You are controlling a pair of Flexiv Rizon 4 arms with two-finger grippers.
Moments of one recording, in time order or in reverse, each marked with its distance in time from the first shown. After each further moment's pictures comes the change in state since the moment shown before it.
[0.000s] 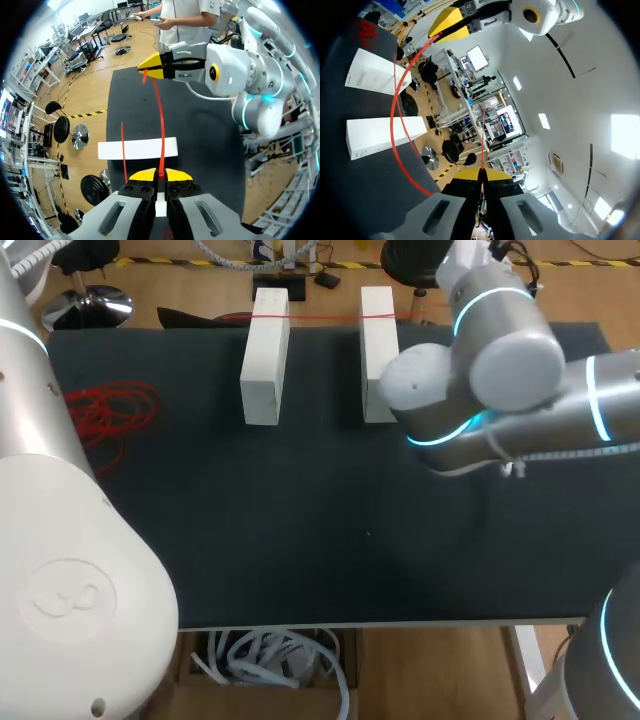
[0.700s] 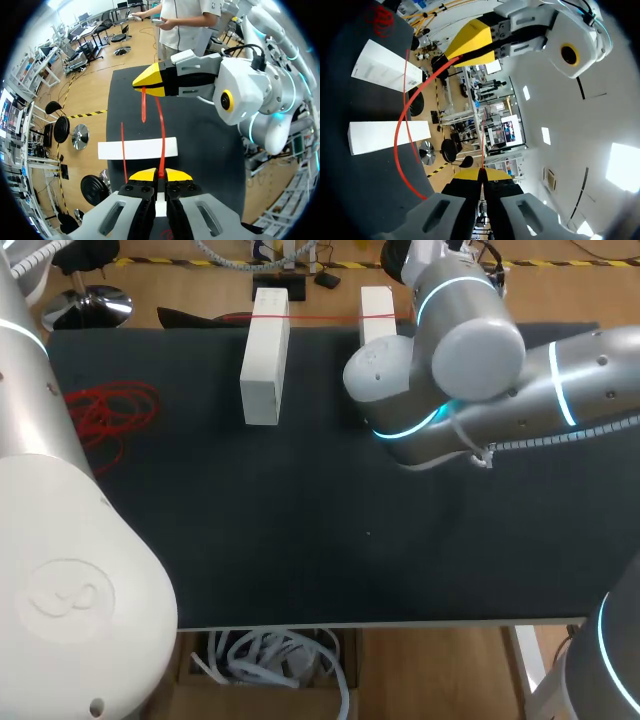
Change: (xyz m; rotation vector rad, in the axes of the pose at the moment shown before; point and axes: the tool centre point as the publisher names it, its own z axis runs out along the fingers) left arm 0.000 0.000 0.000 0.000 0.000 0.000; right arm 0.008 0.050 0.002 -0.021 0.025 -0.194
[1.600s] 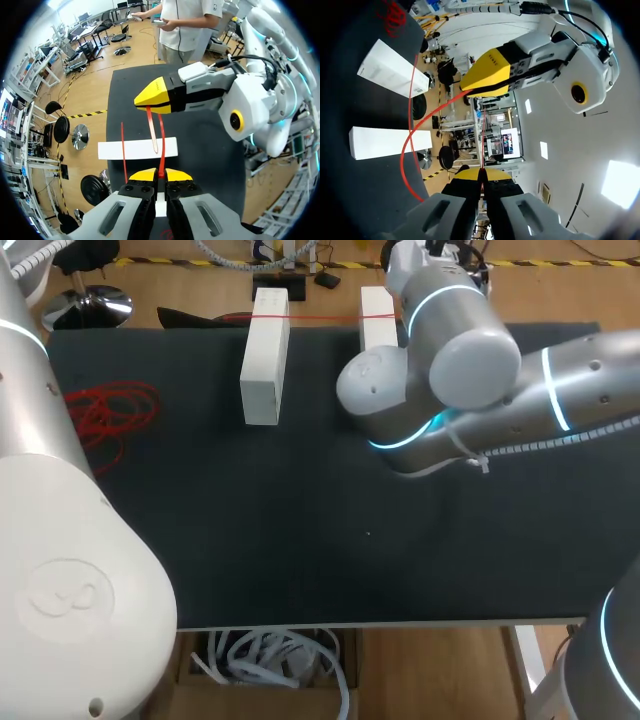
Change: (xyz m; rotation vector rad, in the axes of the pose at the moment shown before) left arm 0.000 0.000 0.000 0.000 0.000 0.000; right arm 0.006 0.035 -0.004 -0.084 -0.002 -0.088
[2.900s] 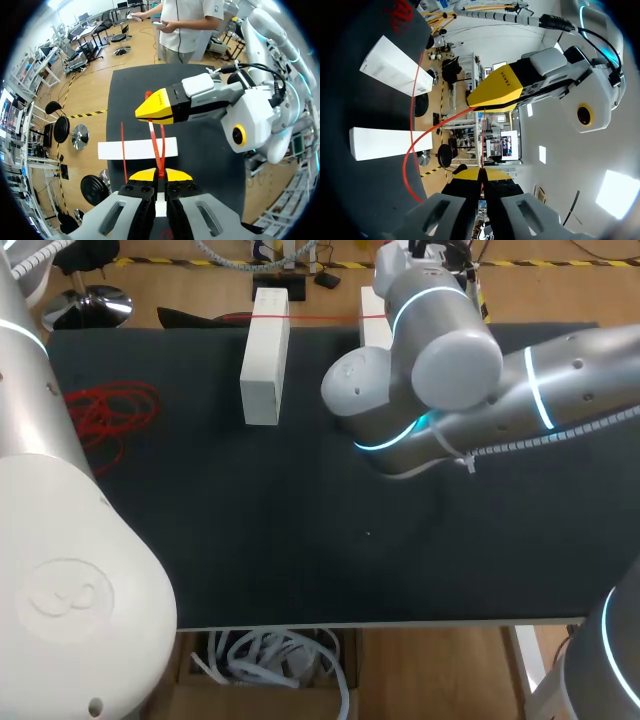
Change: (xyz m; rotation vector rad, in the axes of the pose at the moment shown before) left arm 0.000 0.000 0.000 0.000 0.000 0.000; right arm 0.003 0.016 0.001 0.005 0.005 -0.067
